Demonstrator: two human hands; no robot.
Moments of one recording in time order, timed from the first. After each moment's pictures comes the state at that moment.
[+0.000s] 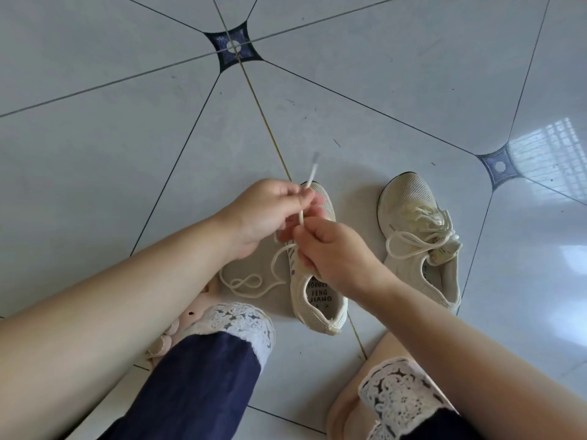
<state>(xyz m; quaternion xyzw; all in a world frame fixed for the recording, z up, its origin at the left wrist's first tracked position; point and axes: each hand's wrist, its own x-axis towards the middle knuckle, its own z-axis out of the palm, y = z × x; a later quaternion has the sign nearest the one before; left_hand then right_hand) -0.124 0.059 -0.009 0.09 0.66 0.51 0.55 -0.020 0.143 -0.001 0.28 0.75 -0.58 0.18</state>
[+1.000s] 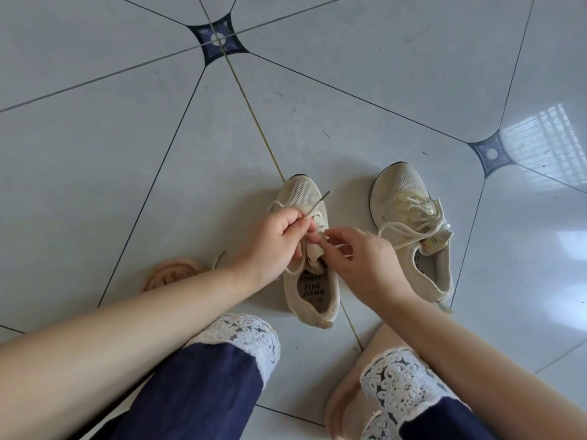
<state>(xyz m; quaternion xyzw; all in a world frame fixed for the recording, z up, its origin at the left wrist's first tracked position) -0.074 0.052 -0.050 0.16 0.73 0.51 0.42 0.028 0.166 -0.033 0.33 0.86 -0.37 0.10</state>
